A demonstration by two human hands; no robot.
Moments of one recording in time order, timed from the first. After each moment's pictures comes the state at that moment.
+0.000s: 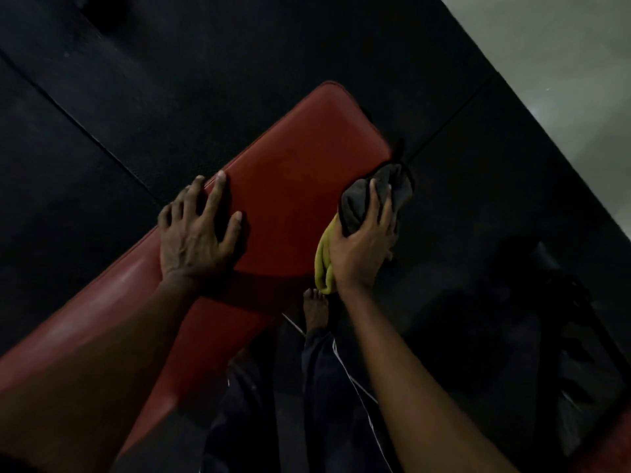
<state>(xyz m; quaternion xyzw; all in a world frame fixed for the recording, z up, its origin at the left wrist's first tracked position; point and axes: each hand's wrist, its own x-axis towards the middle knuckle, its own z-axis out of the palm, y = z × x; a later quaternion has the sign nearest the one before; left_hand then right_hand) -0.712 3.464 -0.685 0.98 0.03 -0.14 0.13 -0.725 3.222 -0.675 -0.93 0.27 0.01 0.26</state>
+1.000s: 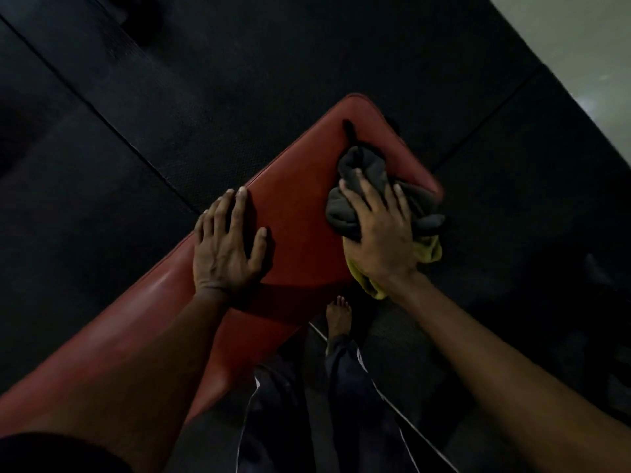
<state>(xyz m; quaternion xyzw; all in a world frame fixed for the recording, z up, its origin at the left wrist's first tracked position) -0.711 3.453 -0.688 0.99 0.03 -0.11 0.13 -0.676 3.194 -0.663 -0.98 -0.09 0.11 0.15</state>
